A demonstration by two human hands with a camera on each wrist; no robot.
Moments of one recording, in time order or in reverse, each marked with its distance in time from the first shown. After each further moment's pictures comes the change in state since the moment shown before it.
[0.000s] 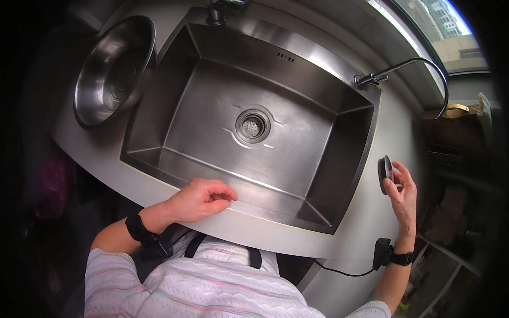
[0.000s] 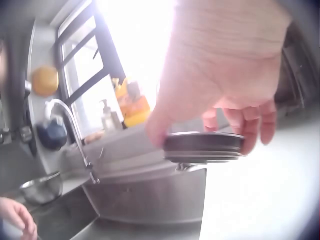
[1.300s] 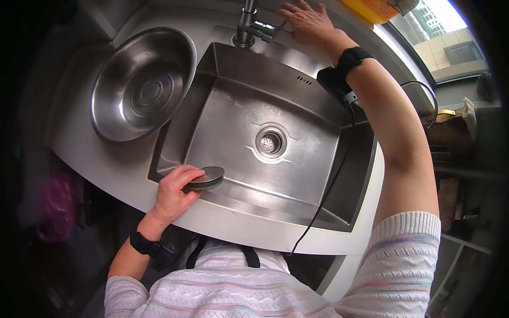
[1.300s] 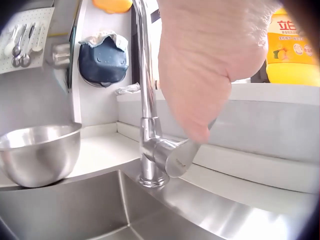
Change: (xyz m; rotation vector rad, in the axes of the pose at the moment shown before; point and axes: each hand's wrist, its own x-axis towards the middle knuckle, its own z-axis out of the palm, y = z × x) left_hand -0.065 -0.048 -0.089 0.389 0.689 0.311; right_hand 0.260 -0.287 0.171 -1.085 -0.021 -0.799
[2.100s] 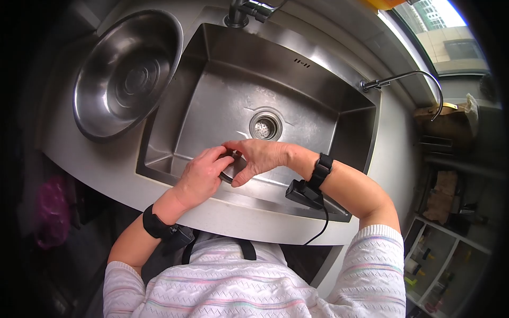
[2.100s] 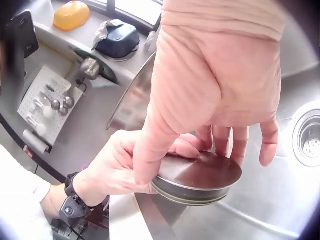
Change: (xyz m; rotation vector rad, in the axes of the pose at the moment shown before) left_hand 0.035 0.002 0.059 0.157 -0.261 0.176; right_hand -0.158 -0.179 0.086 1.401 -0.655 -0.322
